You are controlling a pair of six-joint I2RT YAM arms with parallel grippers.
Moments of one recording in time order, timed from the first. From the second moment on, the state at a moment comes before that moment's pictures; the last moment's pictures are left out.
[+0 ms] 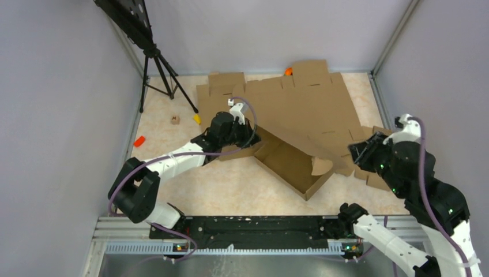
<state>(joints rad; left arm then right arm) -0.64 1.46 0.85 0.16 0.26 -0.55 0.56 0.62 1.29 -1.10 0.35 0.57</state>
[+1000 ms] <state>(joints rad) -0.63 1.47 1.05 -0.07 0.32 -0.54 0.56 0.50 0.93 -1.06 0.42 0.99</state>
